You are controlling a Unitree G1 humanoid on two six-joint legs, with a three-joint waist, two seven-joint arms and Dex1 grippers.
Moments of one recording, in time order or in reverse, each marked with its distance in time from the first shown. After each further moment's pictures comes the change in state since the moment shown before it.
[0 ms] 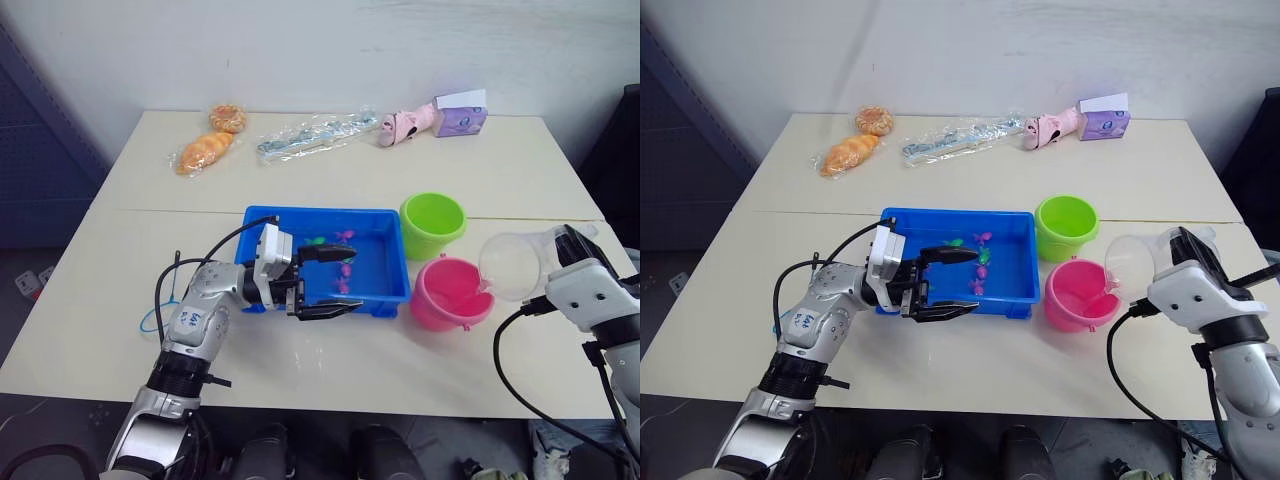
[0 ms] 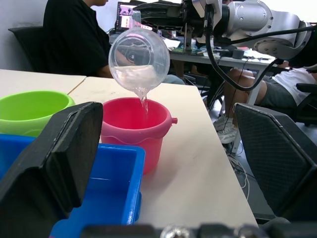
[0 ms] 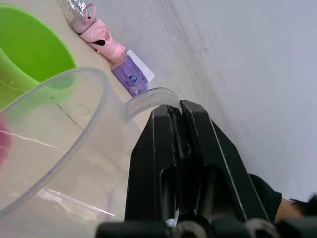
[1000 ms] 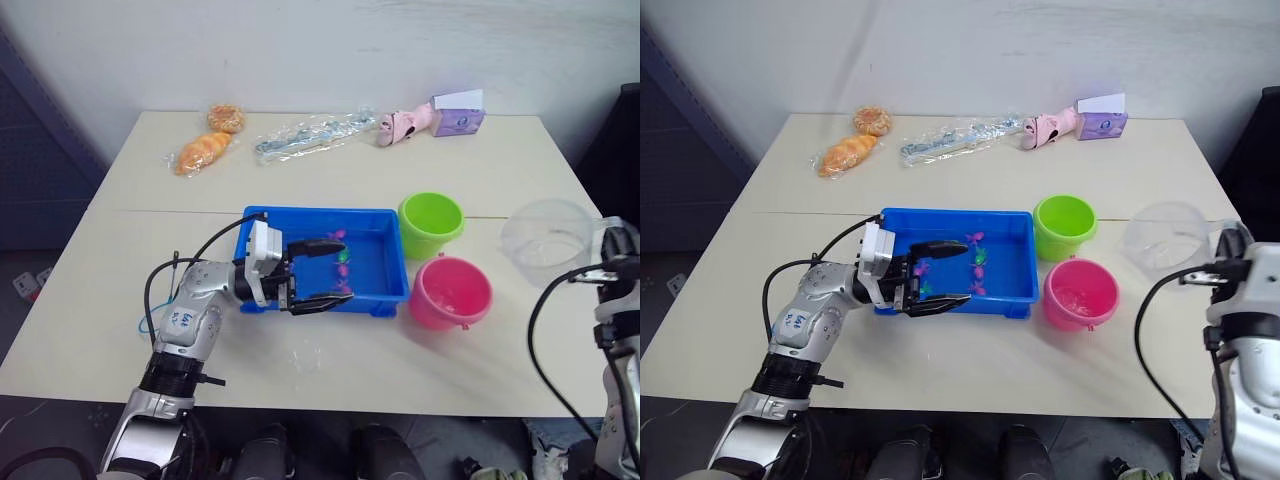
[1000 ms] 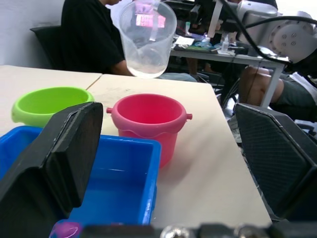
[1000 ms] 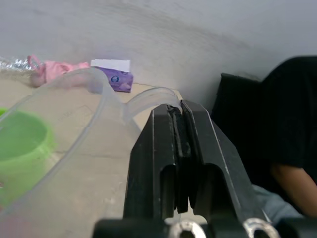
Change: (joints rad) left arm 0.003 0.021 0.061 0.010 0.007 -0.010 0.038; right arm -0.263 0.261 -0.222 -0.015 0.560 0.409 -0.074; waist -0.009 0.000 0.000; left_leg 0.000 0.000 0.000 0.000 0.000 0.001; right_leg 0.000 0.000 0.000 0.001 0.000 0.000
